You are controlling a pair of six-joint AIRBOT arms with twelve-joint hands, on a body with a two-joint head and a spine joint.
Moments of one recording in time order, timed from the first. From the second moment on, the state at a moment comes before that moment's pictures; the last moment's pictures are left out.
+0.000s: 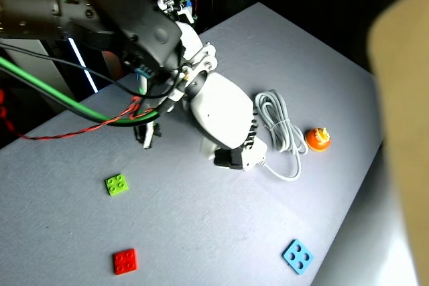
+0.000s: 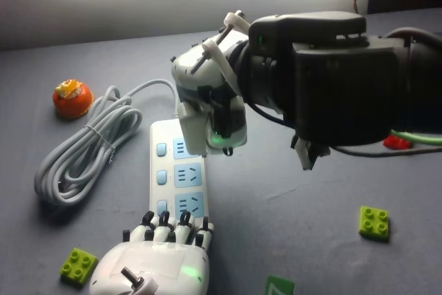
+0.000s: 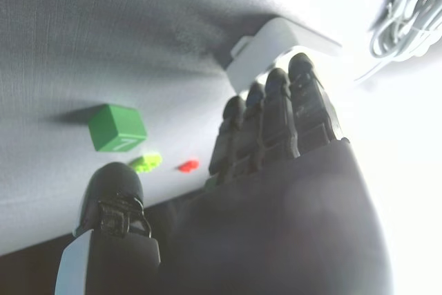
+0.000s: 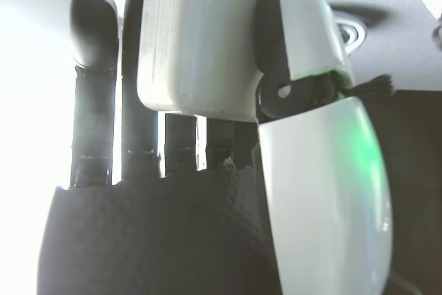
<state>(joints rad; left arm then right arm) 0.57 -1.23 0.41 1.53 1.32 -0.94 -0.08 -1.53 1.14 2.07 0.62 -3.01</state>
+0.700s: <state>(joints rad) 0.58 -1.23 0.41 1.54 1.34 -0.94 -0.08 -1.64 1.27 2.08 0.60 -3.00</state>
